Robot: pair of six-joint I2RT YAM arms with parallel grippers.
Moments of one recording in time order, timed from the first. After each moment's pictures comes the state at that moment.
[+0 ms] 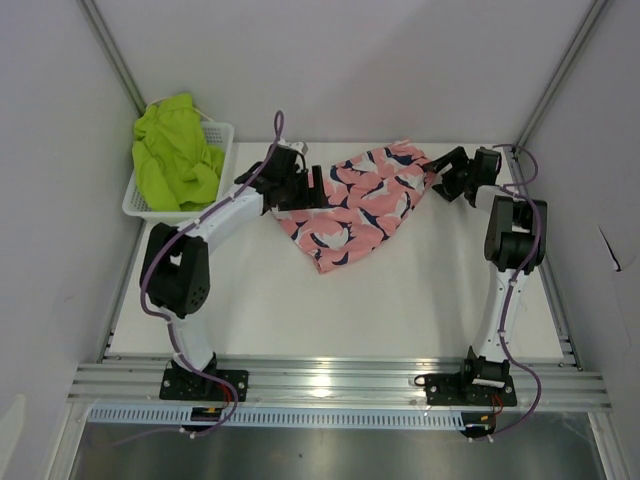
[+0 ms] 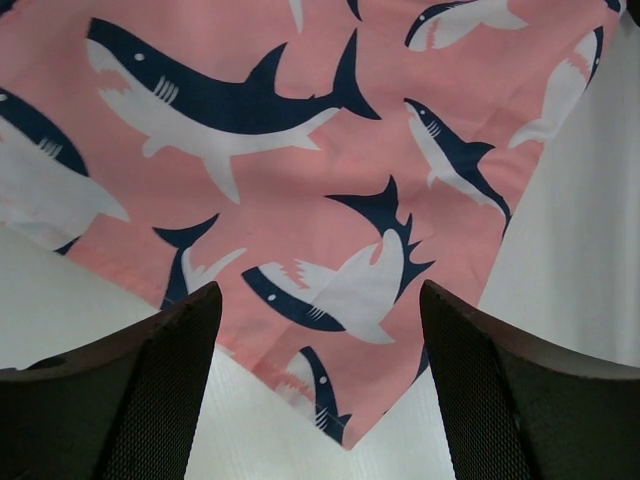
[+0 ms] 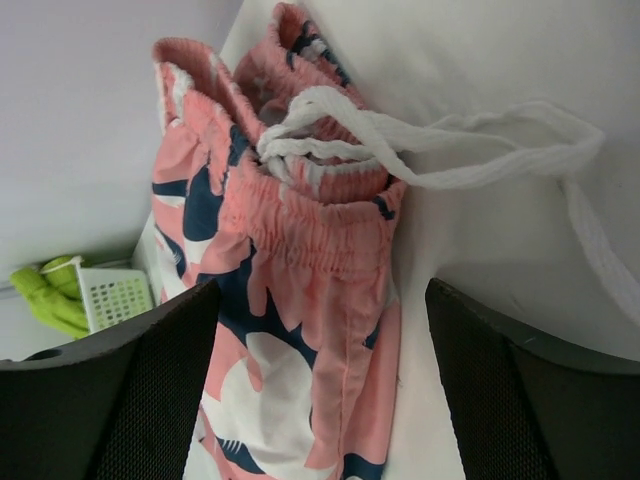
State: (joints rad) left arm -0.43 1.84 1.48 -0.42 0.14 -0.43; right arm -0.13 2.33 1.63 0.13 -0.46 0.90
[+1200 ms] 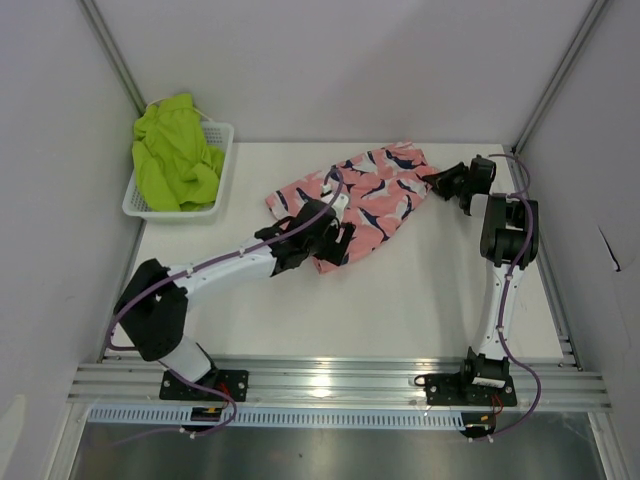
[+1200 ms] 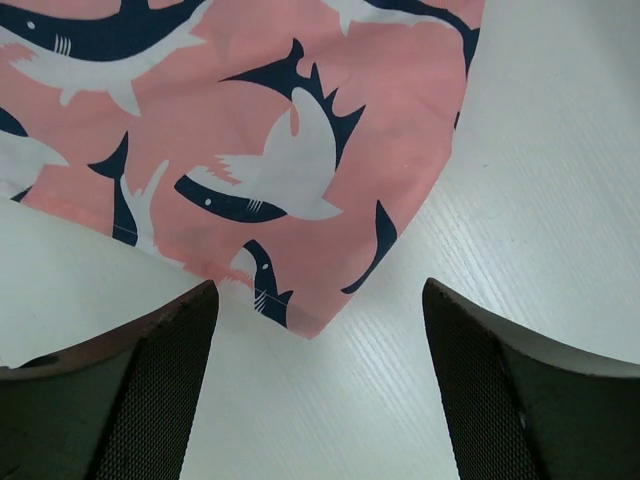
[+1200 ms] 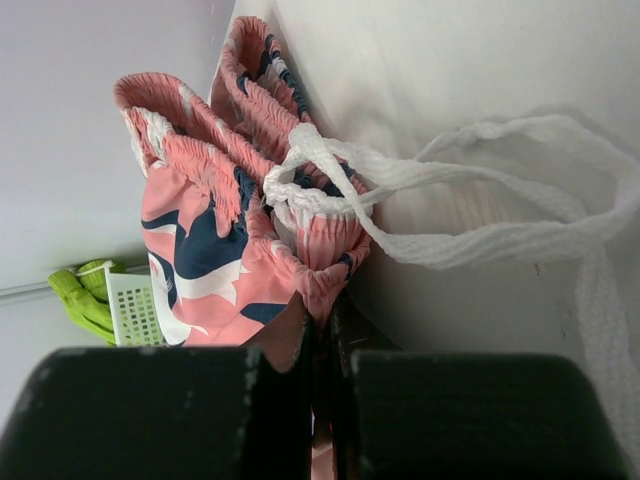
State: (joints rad) left arm -0.80 1.58 1.11 -0.26 -0.19 -0.22; right arm -0.13 2.46 1.63 0.36 -0.51 1.01
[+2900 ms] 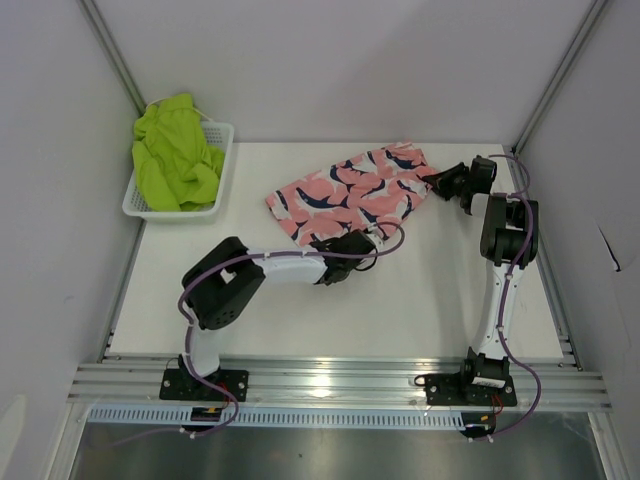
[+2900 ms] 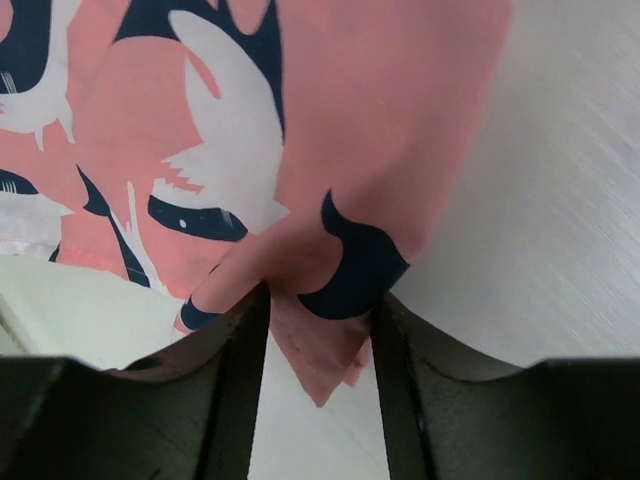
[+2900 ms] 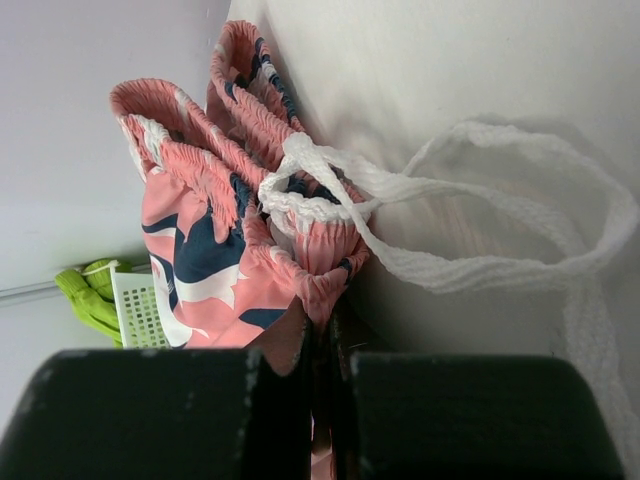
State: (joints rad) left arm -0.95 1.95 1.22 -0.28 -0.49 0.18; right arm -0.13 2.48 1.66 0.33 -0.54 1.02
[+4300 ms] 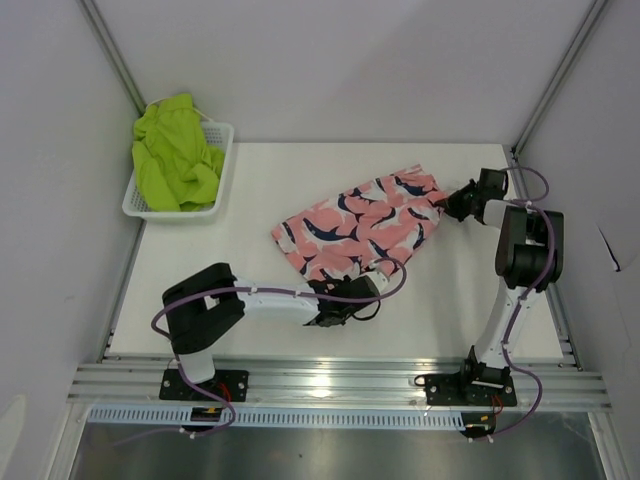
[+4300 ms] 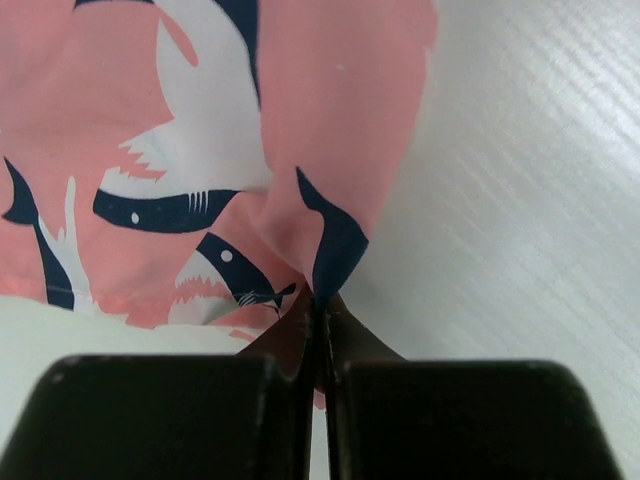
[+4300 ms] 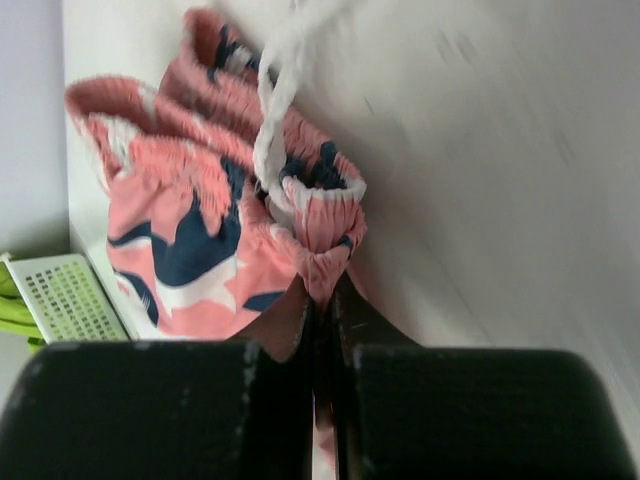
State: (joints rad) left arm -1.17 1.79 1.00 -0.25 -0.42 -0.13; right arm -0.14 2.13 1.34 0.03 -0.36 0.88
